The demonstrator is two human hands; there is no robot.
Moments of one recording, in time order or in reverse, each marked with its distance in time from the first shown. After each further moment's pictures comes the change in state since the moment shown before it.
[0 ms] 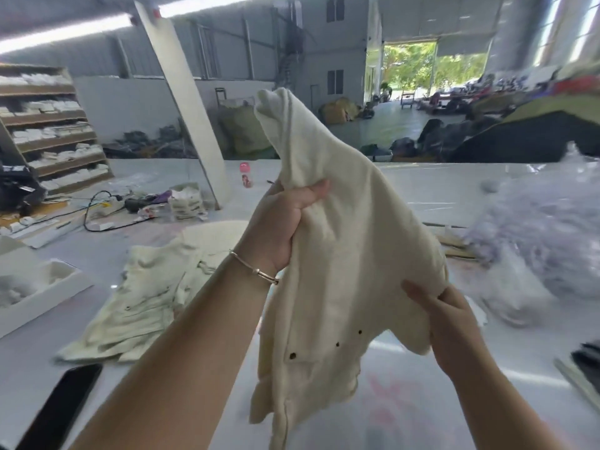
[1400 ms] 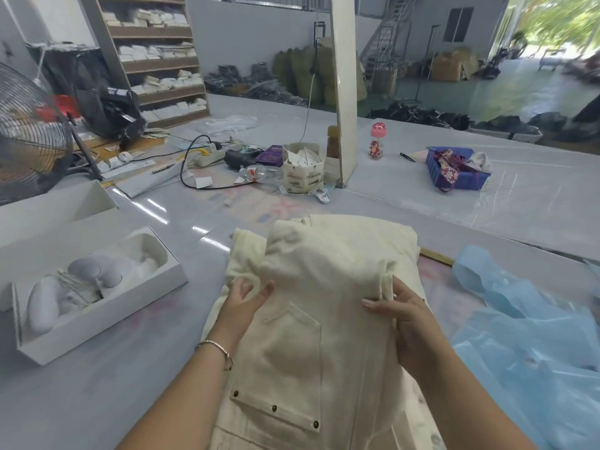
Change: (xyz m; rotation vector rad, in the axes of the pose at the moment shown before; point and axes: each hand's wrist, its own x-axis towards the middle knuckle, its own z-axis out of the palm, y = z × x) left_hand 0.188 -0.117 -0.608 0.498 0.575 -0.389; right_hand 0.235 0.223 0.476 0.171 -0.626 0.350
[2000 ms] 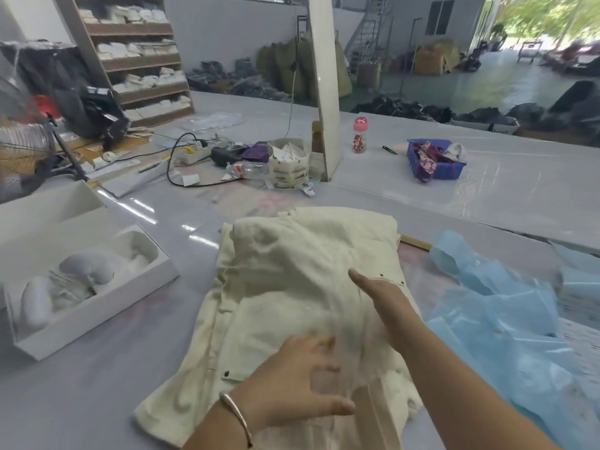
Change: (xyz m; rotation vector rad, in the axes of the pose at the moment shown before) left_hand -0.140 0.025 0.058 0.827 -0.615 0.301; right_hand 0.008 0.011 -0.019 -0.492 0.379 0.281
